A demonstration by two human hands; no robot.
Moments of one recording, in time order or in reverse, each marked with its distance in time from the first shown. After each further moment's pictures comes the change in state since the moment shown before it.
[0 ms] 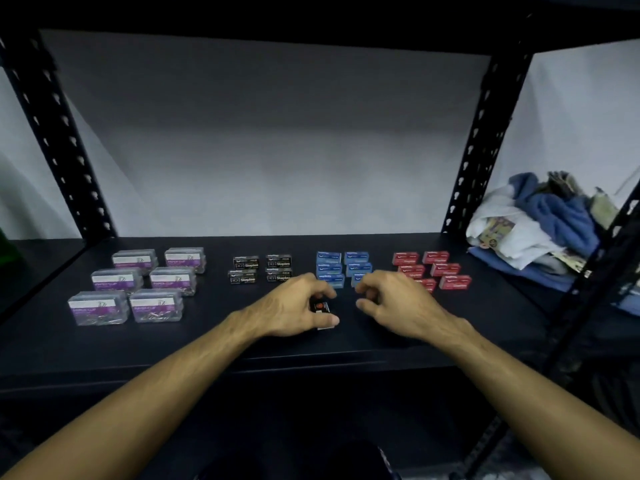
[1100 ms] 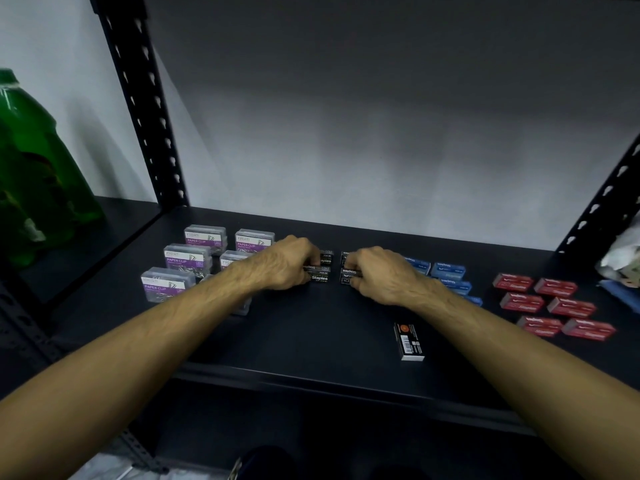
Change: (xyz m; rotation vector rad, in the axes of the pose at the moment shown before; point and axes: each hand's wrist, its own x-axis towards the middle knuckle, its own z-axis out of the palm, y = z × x) left_hand 0.001 -0.128 -0.074 0.208 -0.034 -0.309; right_hand 0.153 -0.086 0.064 -0.148 -0.206 -0.232
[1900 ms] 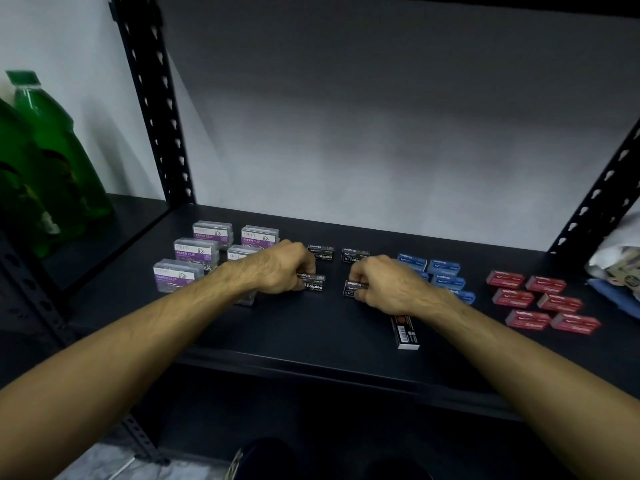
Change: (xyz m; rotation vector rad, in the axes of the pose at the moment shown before) left_hand -0.029 -0.001 -0.003 -0.013 -0.049 0.032; right_hand -0.033 -0.009 -0.005 0.044 -0.045 0.013
